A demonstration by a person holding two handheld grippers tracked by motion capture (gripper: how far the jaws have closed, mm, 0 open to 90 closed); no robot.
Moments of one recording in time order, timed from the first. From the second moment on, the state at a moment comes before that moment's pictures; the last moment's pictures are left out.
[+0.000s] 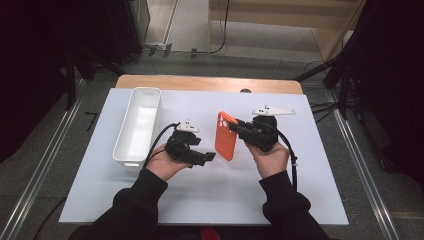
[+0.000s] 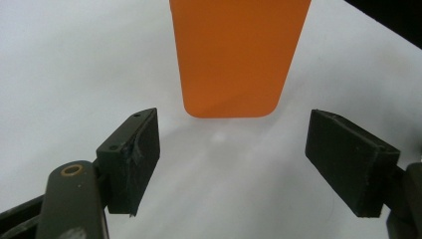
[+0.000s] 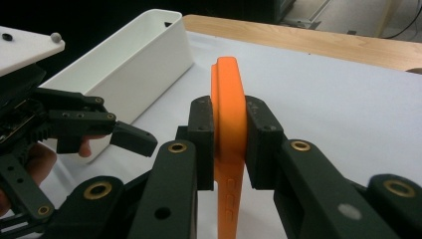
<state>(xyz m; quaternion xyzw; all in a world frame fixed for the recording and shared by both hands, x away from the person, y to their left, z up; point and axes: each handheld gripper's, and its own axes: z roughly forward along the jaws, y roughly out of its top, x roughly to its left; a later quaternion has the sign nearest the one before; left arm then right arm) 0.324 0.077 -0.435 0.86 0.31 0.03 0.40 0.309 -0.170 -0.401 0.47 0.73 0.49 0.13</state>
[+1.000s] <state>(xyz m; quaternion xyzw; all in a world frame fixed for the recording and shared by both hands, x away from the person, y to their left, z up) 0.325 0.073 -0.420 0.85 0.31 0.05 0.43 0.303 -0.159 -0.401 0.46 0.72 0.50 0.12</state>
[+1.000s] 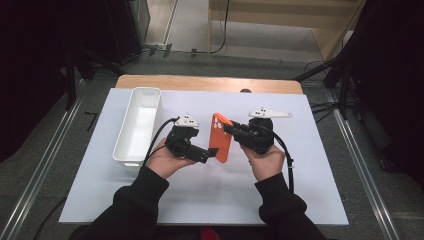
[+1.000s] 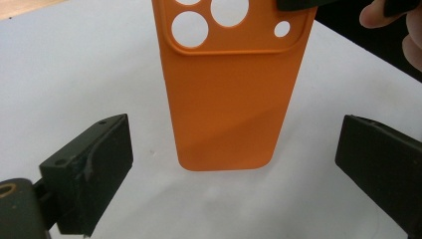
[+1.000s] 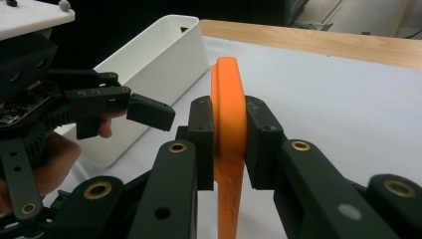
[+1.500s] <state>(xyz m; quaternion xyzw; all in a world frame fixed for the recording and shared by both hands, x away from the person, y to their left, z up) 0.331 0.062 -0.417 0.84 0.32 0.05 0.44 0.302 -0.156 -0.400 0.47 0.71 0.51 0.11</state>
